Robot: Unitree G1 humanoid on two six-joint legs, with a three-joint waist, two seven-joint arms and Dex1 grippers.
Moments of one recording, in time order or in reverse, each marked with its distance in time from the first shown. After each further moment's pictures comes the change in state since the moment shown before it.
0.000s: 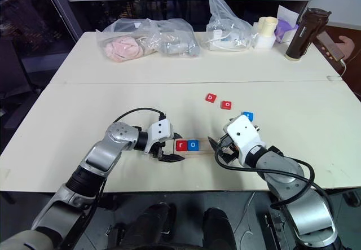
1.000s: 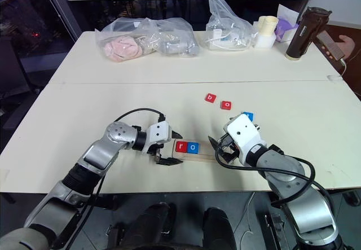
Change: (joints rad) left arm -0.023 0.065 -0.047 0.061 -0.064 -0.141 -0.002; right arm -0.014 -0.008 -0.002 0.005 0.001 0.002 0.011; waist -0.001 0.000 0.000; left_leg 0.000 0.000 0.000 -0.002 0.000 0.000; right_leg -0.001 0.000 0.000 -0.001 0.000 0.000
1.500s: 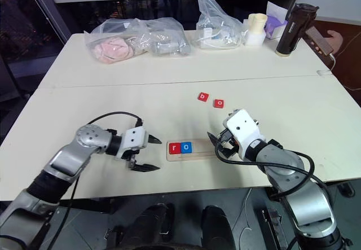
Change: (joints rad) left arm 0.113 0.276 0.079 -0.114 -0.106 -0.038 -0.083; right arm -0.075 -0.001 0.002 0.048 0.003 -0.002 0.027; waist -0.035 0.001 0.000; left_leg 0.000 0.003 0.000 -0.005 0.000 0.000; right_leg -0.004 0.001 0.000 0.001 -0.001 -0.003
